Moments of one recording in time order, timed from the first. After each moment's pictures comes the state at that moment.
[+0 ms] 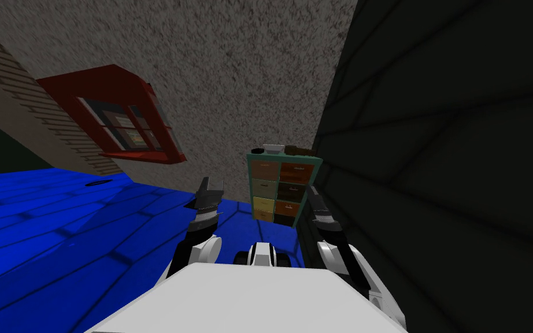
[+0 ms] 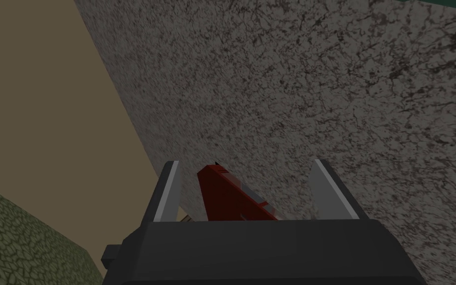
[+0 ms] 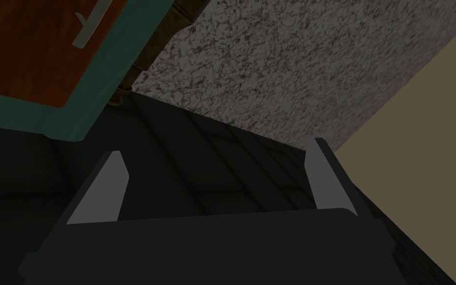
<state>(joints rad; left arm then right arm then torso) 0.49 -0.05 -0.07 -2.22 0.09 -0.58 0.04 0.42 -0.20 -0.05 -2.11 0.07 -0.50 0.53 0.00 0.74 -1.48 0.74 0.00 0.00</state>
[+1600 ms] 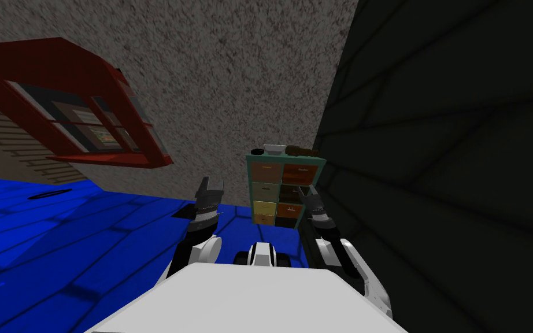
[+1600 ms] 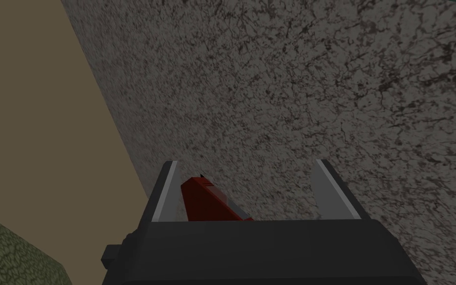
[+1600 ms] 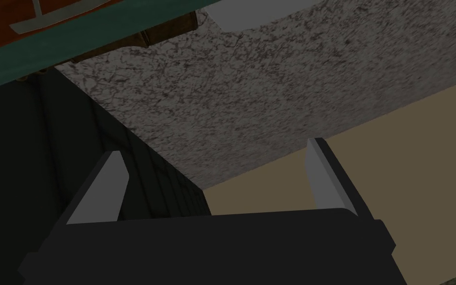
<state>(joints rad) 0.49 -0.05 -0.07 -2.22 0.09 -0.58 0.04 0.35 -0.24 -0.06 -1.99 0.21 -0.59 0.95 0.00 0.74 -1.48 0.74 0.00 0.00</state>
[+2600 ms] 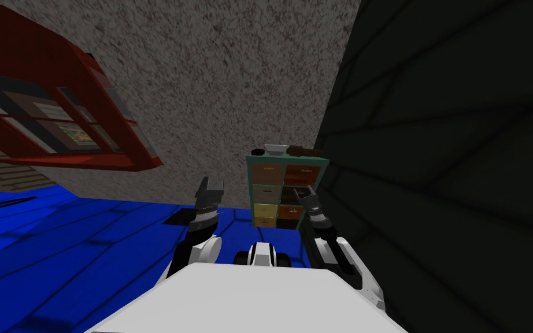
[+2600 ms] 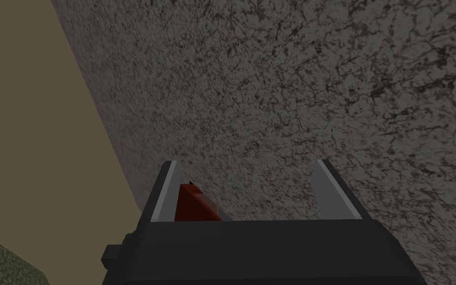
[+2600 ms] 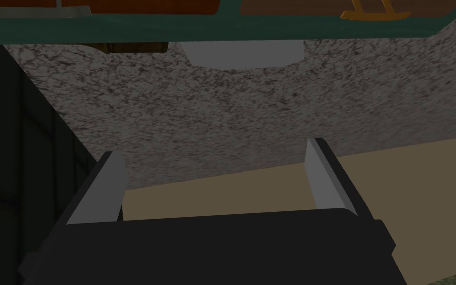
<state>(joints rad) 0.49 -0.05 -0.07 -2.22 0.09 -0.58 0.04 0.32 -0.24 -0.06 -1.91 0.30 -0.65 1.21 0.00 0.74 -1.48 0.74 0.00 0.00</state>
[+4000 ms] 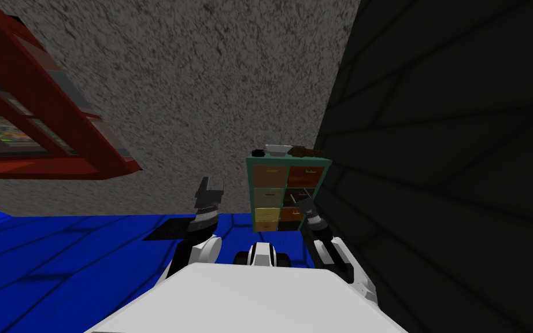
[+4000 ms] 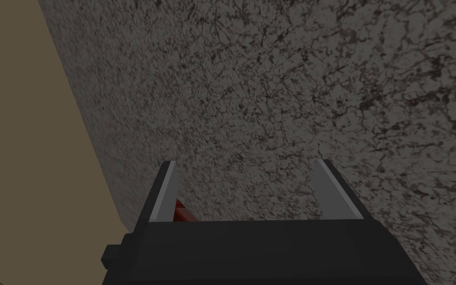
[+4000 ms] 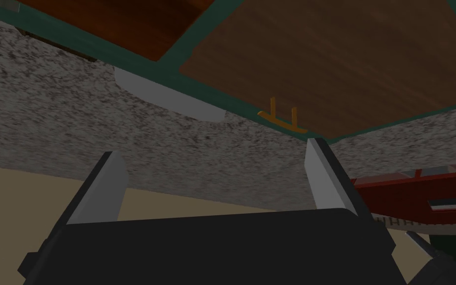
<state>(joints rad) 0.49 -0.05 -0.07 -2.22 0.09 -0.58 0.04 0.28 -0.24 -0.08 -1.76 0.44 -0.73 1.58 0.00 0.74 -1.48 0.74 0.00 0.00</state>
